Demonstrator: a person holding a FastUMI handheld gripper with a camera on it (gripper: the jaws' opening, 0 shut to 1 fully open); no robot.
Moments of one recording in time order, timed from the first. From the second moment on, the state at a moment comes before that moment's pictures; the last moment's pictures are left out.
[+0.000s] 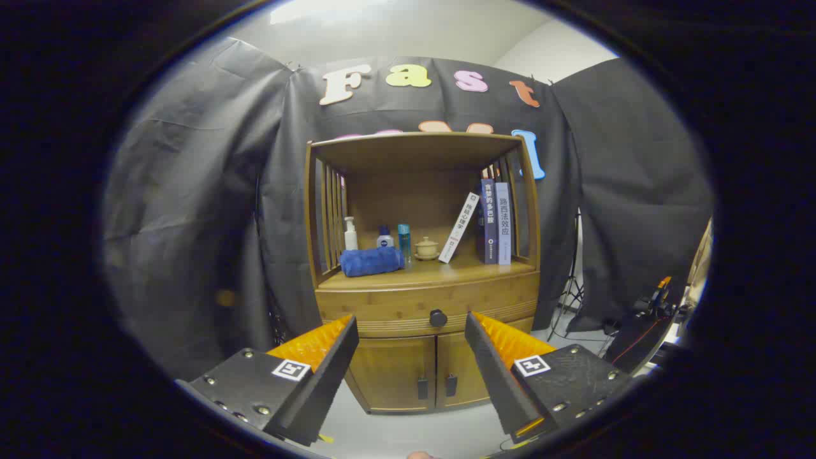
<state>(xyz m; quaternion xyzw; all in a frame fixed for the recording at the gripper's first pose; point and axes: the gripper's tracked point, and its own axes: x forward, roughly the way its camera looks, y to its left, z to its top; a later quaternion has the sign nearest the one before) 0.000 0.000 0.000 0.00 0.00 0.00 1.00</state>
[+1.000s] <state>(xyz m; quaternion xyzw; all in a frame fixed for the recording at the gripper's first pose) 0.011 -0.017 -0.021 -0.01 0.01 -0.02 1.00</state>
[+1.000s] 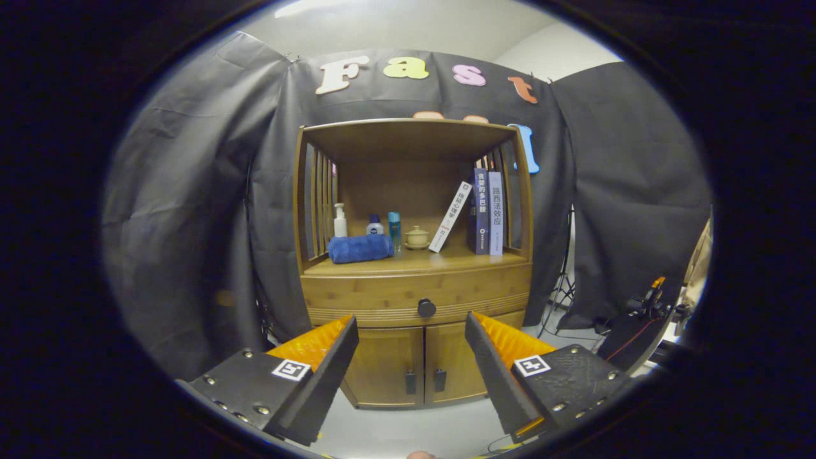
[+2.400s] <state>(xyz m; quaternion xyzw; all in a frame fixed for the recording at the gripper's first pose) 0.247 0.023 -0.169 -0.01 0.05 0.05 1.00</state>
